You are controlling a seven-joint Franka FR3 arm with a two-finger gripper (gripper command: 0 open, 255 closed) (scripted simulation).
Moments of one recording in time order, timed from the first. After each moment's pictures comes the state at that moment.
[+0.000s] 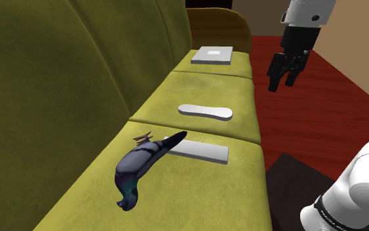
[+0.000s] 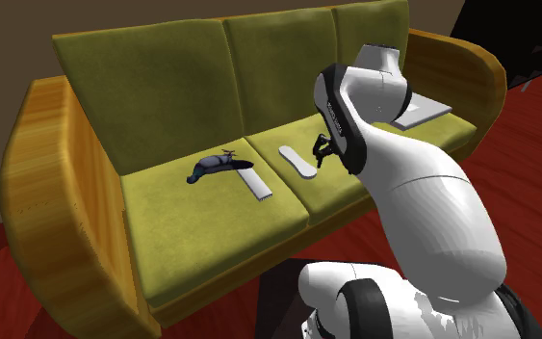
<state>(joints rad) -0.01 -0.80 -0.01 -2.27 0.11 1.45 0.10</state>
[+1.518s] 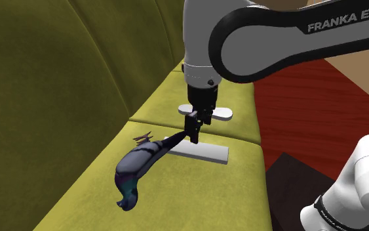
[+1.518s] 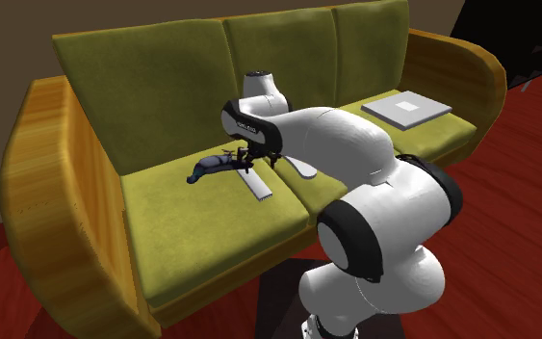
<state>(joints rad) 0.19 -0.33 0.35 -2.15 0.13 1.83 0.13</state>
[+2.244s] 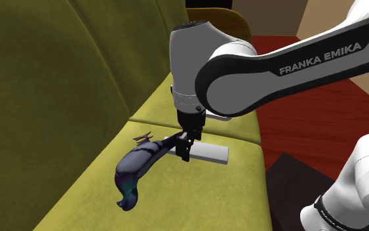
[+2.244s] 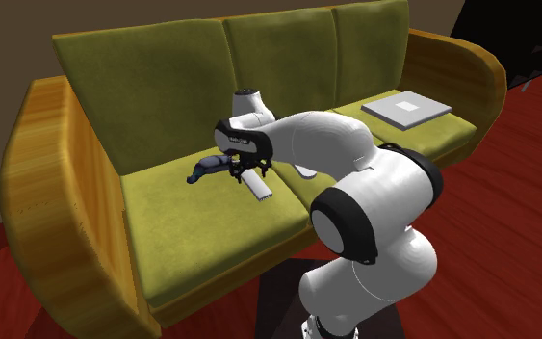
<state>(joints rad) 0.21 -0.23 0.40 -2.19 0.11 1.97 0.15</state>
